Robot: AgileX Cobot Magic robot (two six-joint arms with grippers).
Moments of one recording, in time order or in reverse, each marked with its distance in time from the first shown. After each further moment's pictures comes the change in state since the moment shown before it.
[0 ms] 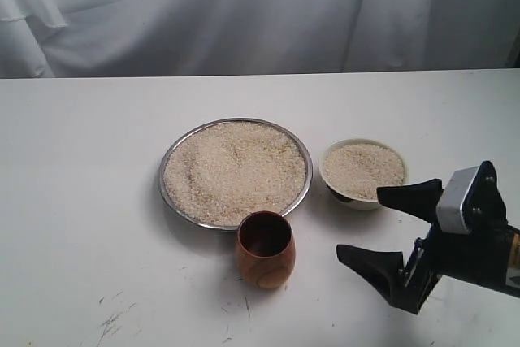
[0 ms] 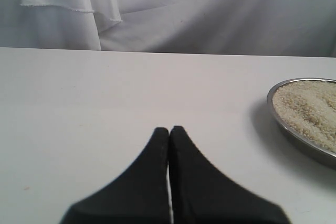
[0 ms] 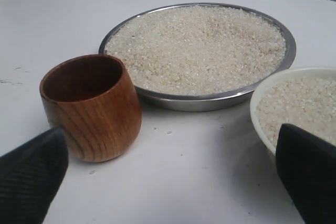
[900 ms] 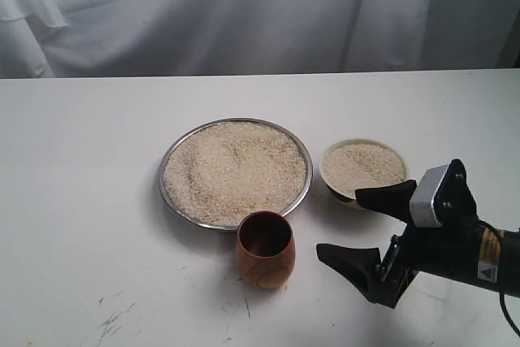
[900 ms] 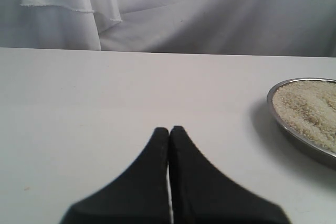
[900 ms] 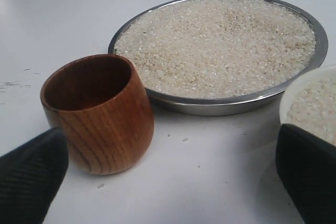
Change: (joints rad) left arm 0.000 0.000 0.000 0.000 0.000 0.000; right arm 0.087 0.071 -0.059 0.046 0.002 0.028
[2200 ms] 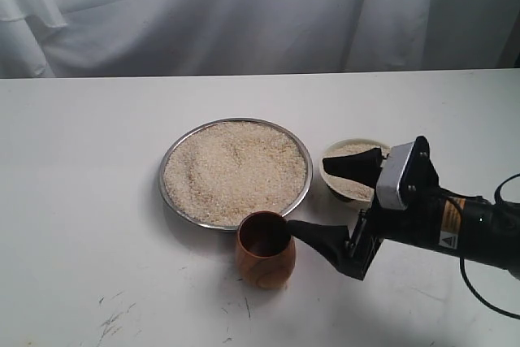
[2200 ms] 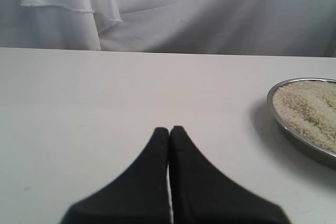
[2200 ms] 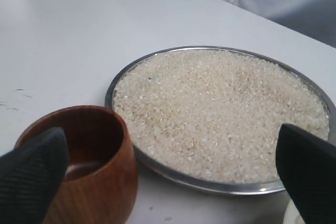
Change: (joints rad) left arm 0.000 0.000 0.000 0.000 0.000 0.000; right arm 0.089 0.066 -0.162 0.014 -0.037 -0.085
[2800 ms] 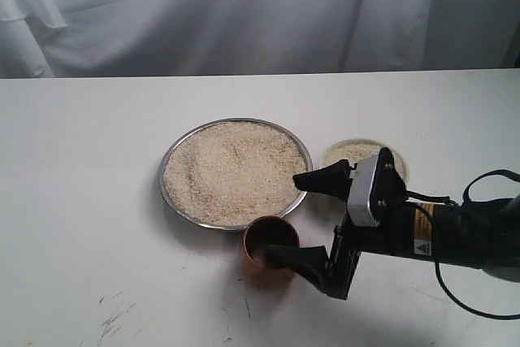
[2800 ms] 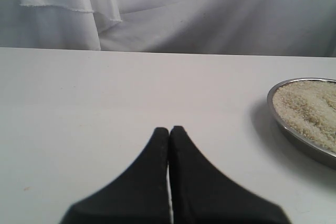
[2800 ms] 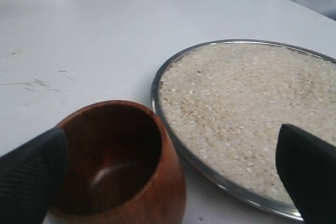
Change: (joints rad) left arm 0.000 0.000 0.000 0.000 0.000 0.000; right arm 0.083 0.053 -0.057 -0.072 0.031 0.002
